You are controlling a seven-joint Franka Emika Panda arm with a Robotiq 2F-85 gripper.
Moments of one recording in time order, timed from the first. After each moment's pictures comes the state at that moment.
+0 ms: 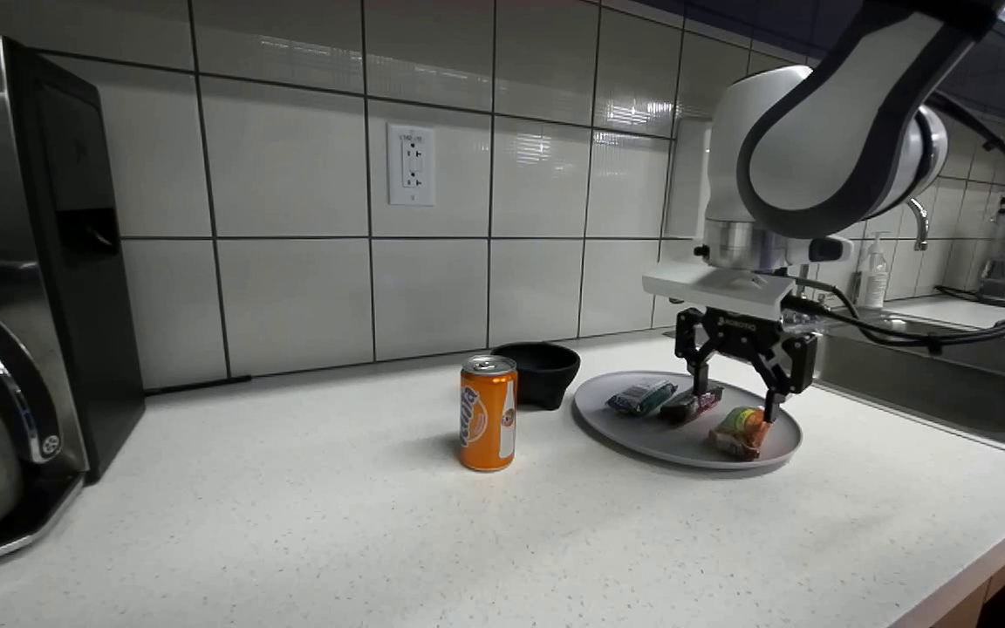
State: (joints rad) arm 0.07 0.18 -0.11 -2.40 -0.24 2.63 1.47
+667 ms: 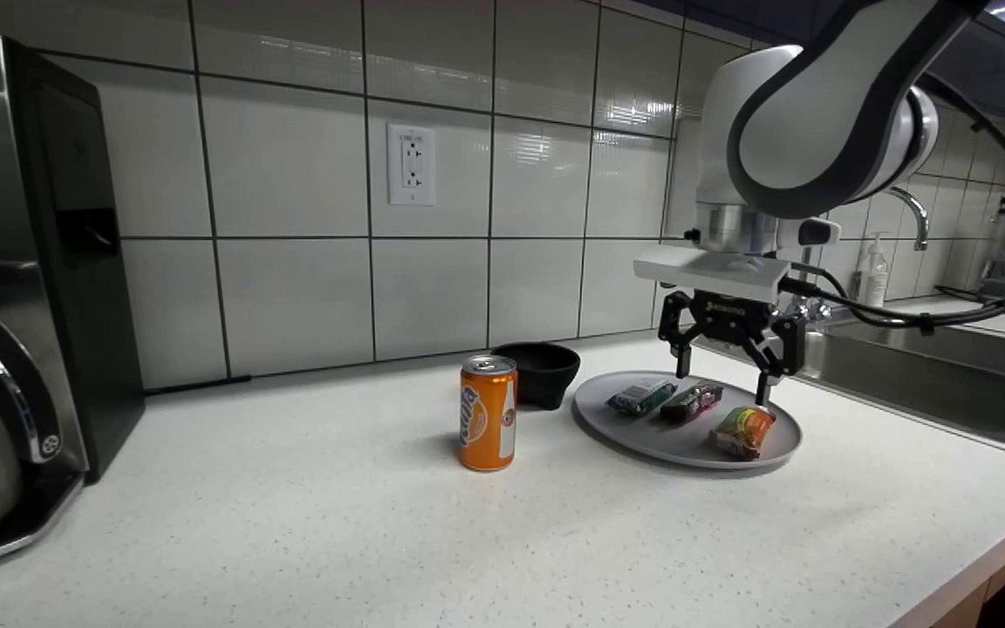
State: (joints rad) arm 0.08 0.16 -0.09 -2.38 -0.23 2.61 1.41
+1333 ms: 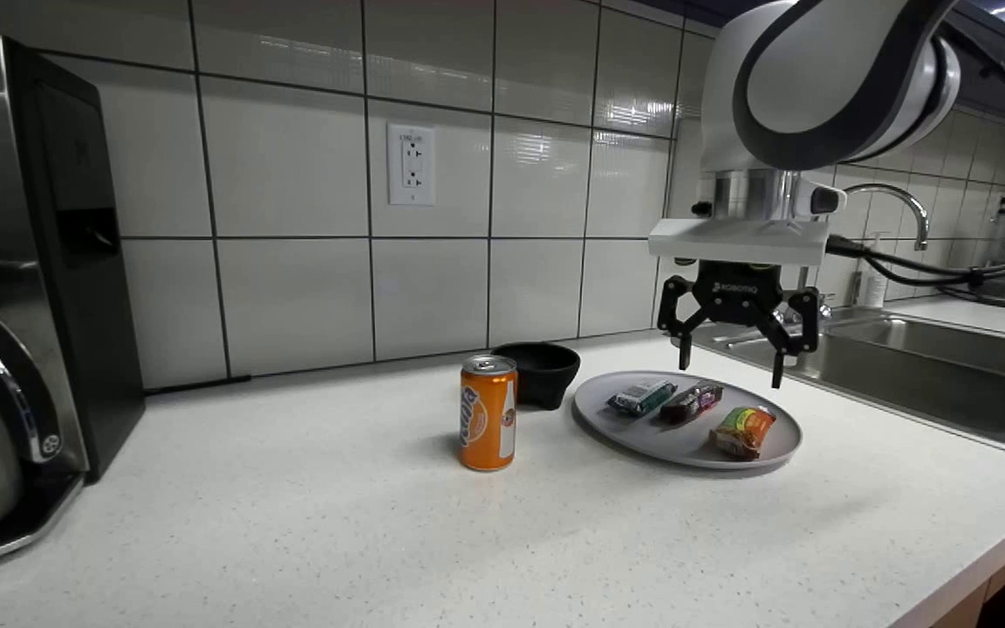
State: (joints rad) arm 0.08 0.06 -0.05 -2.42 -0.19 2.50 1.20
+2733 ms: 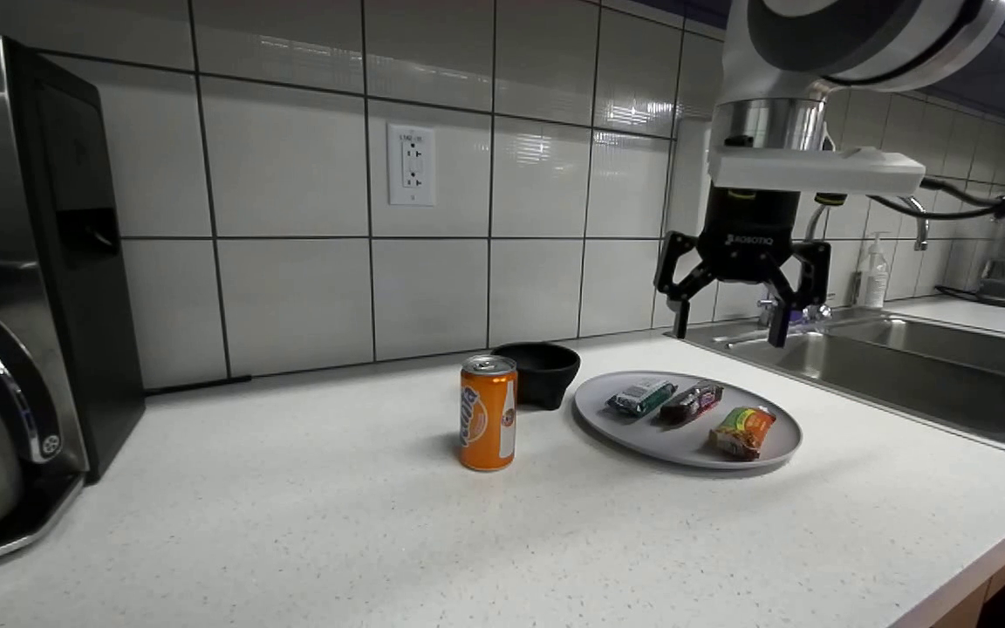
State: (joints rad) arm 0.08 -0.09 -0.01 -2.45 -0.01 2.41 0.61
